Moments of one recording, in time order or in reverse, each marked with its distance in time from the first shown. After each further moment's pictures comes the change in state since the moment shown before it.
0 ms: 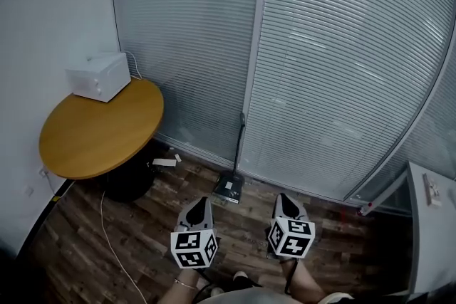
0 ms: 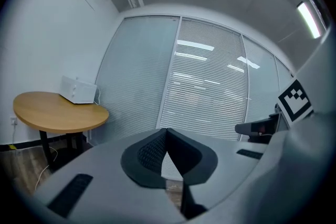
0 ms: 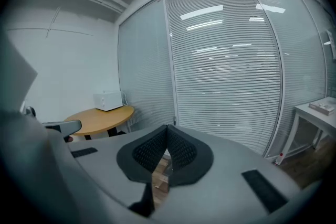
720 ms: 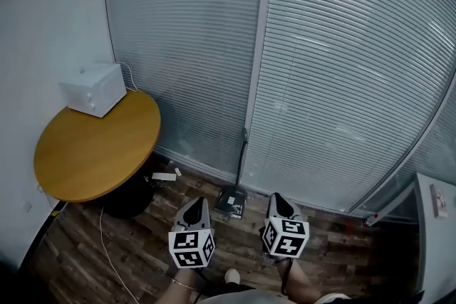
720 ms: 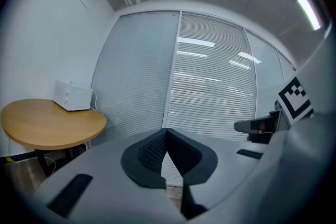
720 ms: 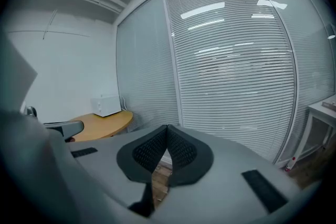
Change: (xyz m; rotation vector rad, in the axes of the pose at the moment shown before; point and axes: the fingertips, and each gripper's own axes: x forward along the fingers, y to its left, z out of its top) left arm 0.091 0.041 0.028 0.048 0.002 0.012; right arm 0.100 0.017 0.033 0.017 -0.021 0.028
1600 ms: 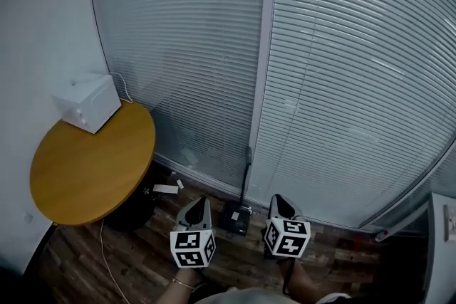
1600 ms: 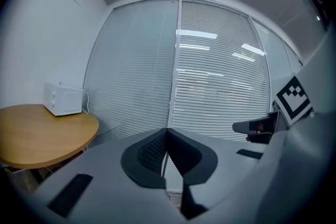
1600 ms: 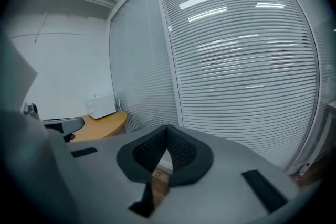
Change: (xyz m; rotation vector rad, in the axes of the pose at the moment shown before) left arm 0.142 0.017 0.021 0.044 0.028 0.023; right arm 0.144 -0.035 0.029 0.021 0.044 0.048
